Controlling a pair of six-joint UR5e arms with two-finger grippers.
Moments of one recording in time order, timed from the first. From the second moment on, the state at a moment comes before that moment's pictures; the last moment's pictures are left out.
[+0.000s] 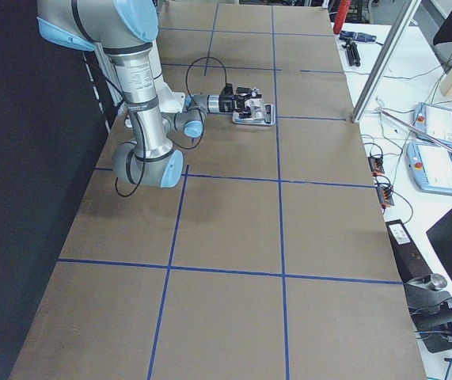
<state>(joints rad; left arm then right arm) -1.53 -1.64 -1.54 -1.61 -2.31 0.32 0.19 -1.08 1.47 -0.99 -0.04 -0.31</state>
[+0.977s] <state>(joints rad) -1.53 -1.64 -1.54 -1.61 -2.31 0.32 0.18 -1.07 1.47 -0.87 -0.02 -0.31</state>
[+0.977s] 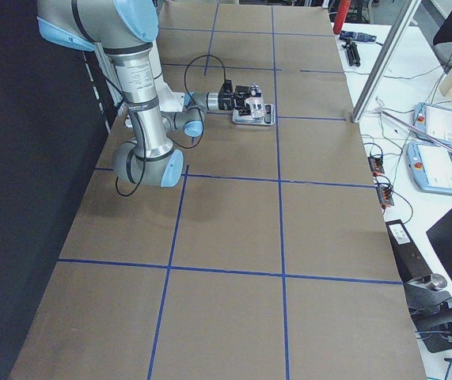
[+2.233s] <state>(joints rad) -1.53 -1.65 -1.56 -1.60 -2.31 0.32 0.19 -1.10 1.61 -0.68 0.26 -0.13</state>
